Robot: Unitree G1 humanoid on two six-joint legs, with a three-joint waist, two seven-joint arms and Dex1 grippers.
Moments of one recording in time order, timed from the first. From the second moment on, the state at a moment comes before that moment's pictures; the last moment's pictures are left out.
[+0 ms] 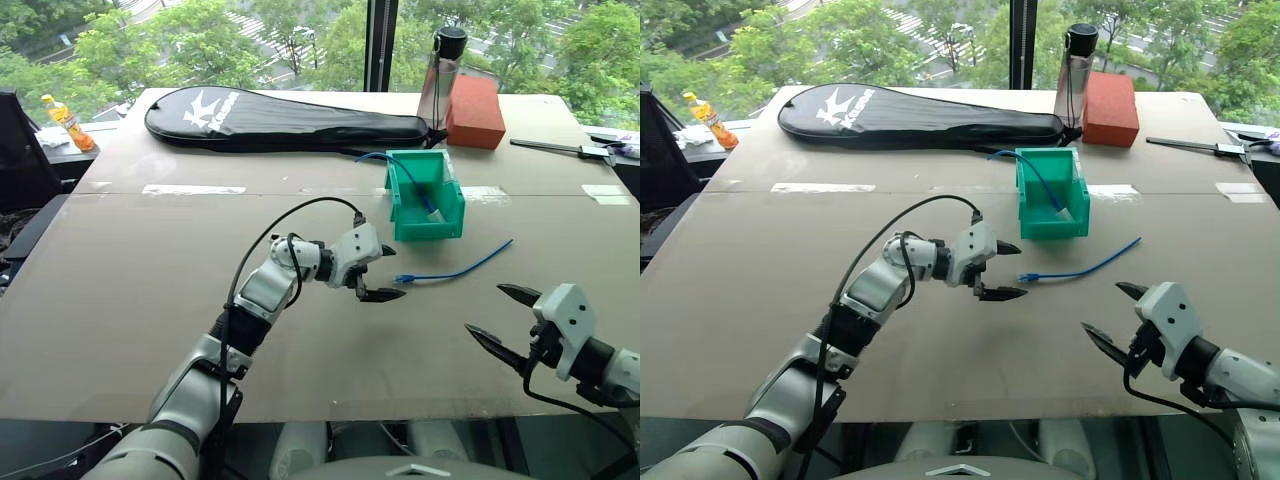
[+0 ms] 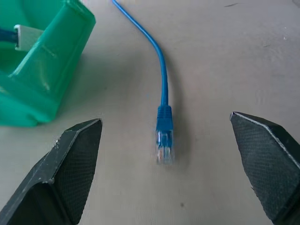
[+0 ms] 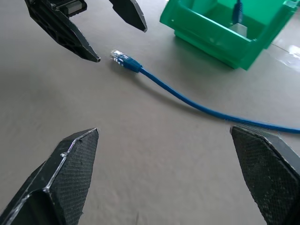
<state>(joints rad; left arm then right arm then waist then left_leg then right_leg) -0.65 0.34 -0.41 0.32 -0.13 0.13 -1.09 0.38 -0.50 -0.36 -0.73 0.22 0.48 0.86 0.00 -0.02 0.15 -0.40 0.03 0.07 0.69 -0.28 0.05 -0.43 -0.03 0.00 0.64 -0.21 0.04</state>
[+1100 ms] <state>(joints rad) -0.62 0.25 -0.27 0.15 -0.18 -0.12 -1.07 0.05 -0.08 -0.26 -0.73 1.04 0.90 0.14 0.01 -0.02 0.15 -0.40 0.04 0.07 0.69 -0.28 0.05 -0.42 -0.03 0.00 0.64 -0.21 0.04</state>
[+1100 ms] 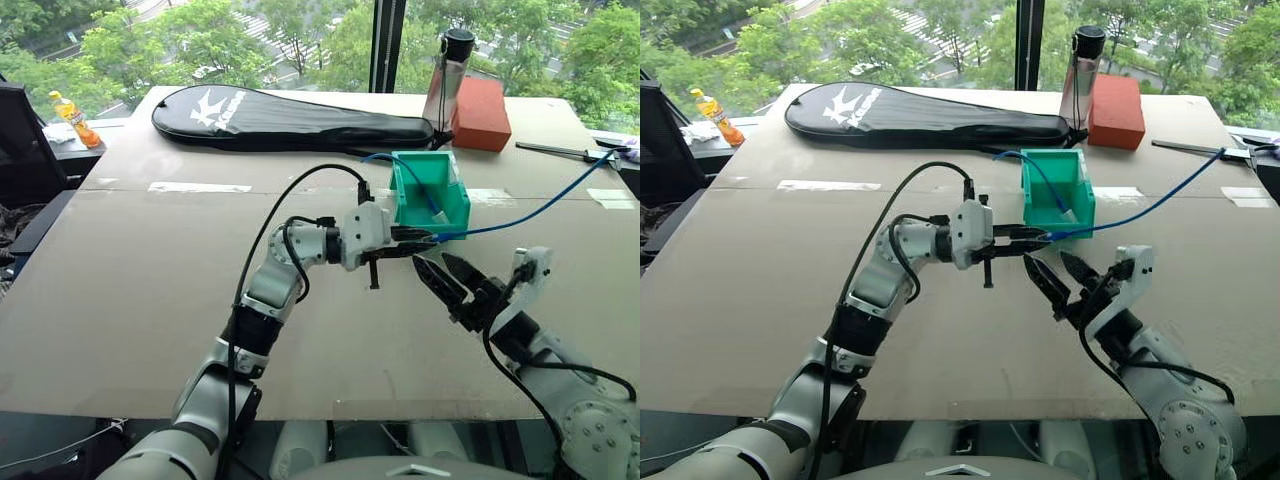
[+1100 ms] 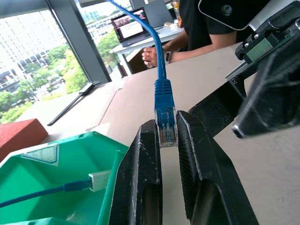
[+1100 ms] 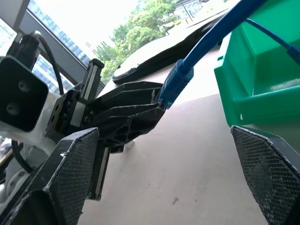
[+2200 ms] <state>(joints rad) -0.59 0.28 -0.25 0.11 -0.19 -0.10 -1.05 -0.03 -0.20 -0.16 -0.62 1.27 0.71 0.00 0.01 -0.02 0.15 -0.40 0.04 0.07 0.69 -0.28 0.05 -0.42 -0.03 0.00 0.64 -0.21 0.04</state>
